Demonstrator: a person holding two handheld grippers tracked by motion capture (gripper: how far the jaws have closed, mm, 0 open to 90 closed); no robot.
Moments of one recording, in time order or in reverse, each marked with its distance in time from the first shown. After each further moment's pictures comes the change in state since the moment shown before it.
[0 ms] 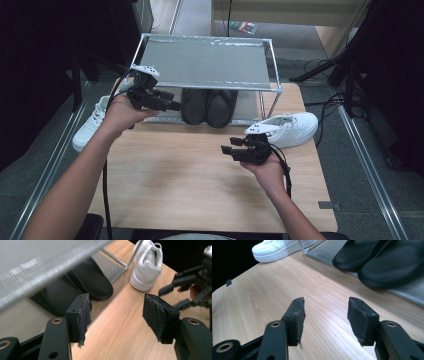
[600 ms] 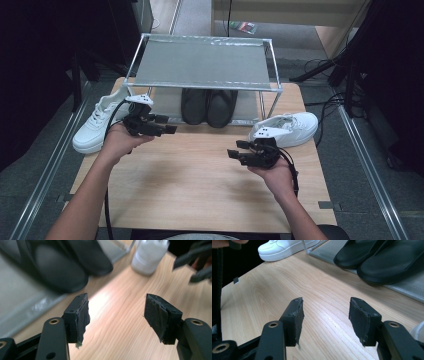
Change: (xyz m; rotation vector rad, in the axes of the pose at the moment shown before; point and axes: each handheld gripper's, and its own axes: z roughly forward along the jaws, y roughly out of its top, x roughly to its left) left arm -0.001 -0.074 0.017 -0.006 0.007 -0.046; right arm -0.003 -0.009 -0.019 -0.009 0.025 -0.003
